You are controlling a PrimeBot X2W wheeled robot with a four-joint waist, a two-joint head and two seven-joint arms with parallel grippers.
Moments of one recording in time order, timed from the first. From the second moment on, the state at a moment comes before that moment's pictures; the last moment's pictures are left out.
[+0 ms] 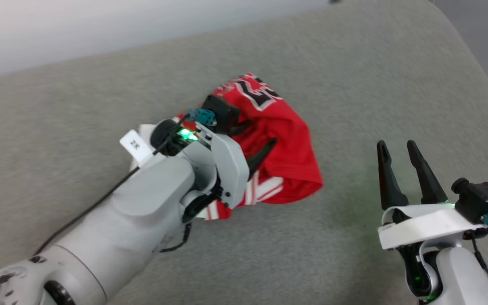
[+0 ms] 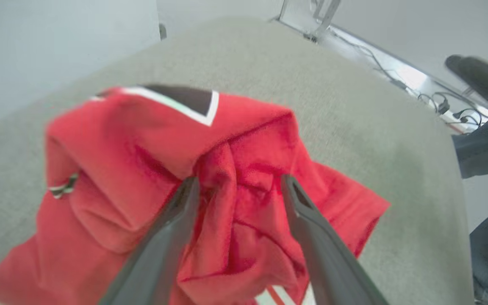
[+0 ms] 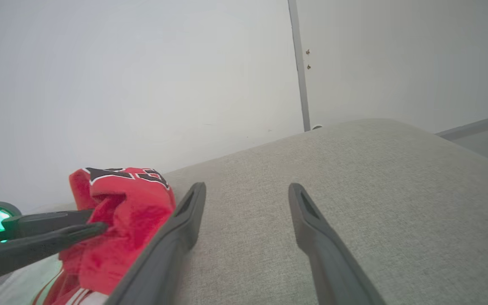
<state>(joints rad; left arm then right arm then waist) -1.07 0.30 -1.24 0.73 -1.06 -0.13 -0.04 -0.31 -0.06 0.10 0.26 0.41 0.13 -0.26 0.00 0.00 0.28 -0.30</state>
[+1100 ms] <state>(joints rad) -0.22 0.39 -0.33 0.39 -0.59 -0.03 -0.26 -0.08 -0.23 -0.06 0.30 0.38 0.13 -0.26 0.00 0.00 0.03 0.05</state>
